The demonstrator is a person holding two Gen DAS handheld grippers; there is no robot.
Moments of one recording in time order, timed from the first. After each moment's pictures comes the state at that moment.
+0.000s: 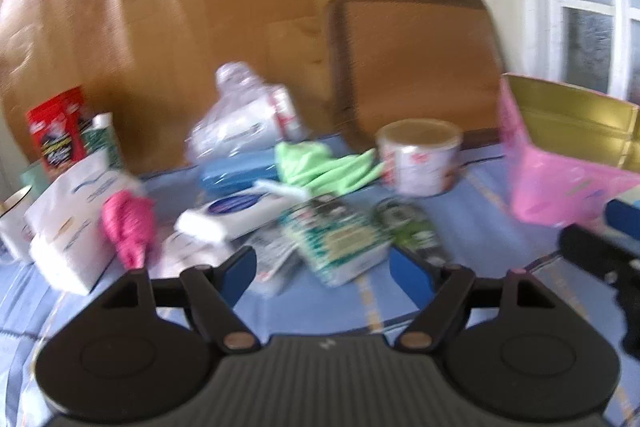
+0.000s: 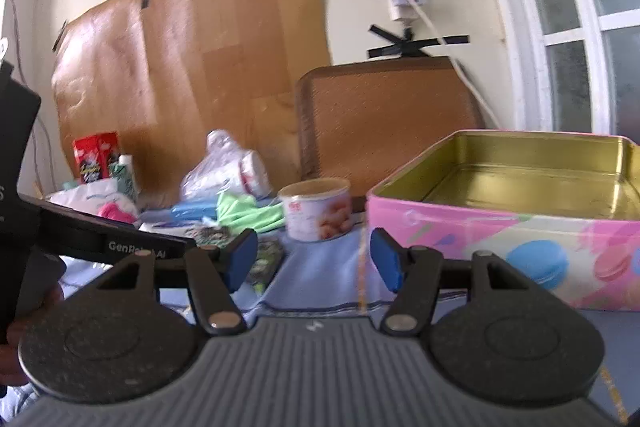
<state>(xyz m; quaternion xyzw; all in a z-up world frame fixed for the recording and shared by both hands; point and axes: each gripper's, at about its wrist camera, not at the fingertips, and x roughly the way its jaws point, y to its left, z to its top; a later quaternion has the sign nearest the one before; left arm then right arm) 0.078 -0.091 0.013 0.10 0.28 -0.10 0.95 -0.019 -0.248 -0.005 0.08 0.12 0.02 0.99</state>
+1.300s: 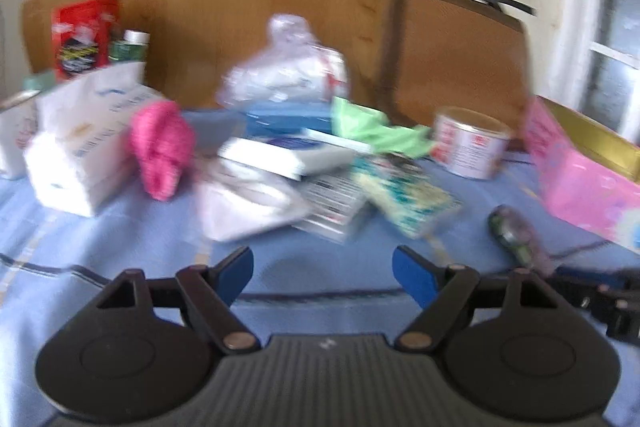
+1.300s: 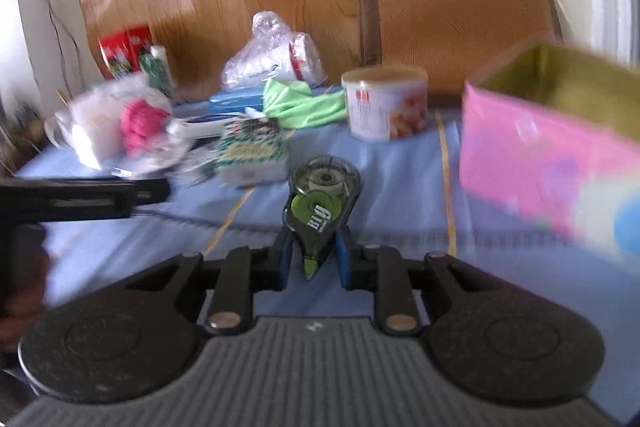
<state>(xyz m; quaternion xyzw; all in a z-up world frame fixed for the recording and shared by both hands) 0.082 -0.020 -0.016 -0.01 0.31 -0.15 0.94 0.020 -0.236 -0.026 0.10 0.28 0.11 0.95</state>
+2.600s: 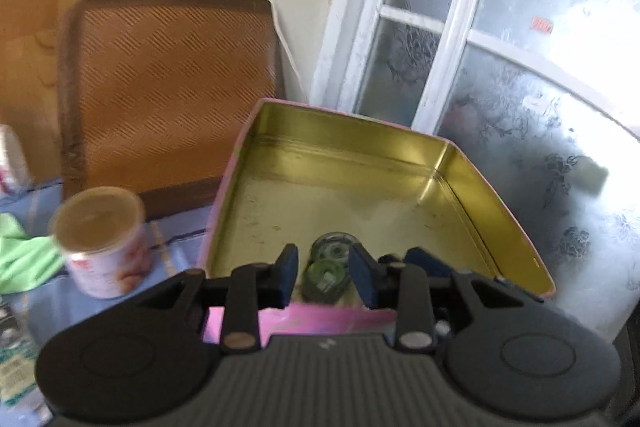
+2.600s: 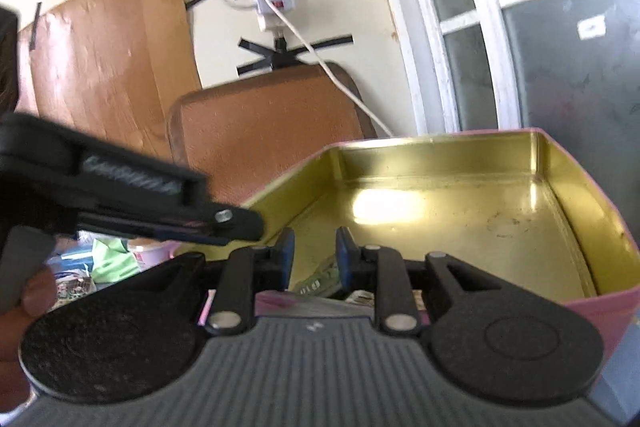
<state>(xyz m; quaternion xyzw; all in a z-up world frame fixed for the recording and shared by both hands) 0.105 -0.245 0.049 0.02 0.31 -0.40 0.87 -0.001 -0.364 0.000 0.13 0.10 -0.09 0.98</state>
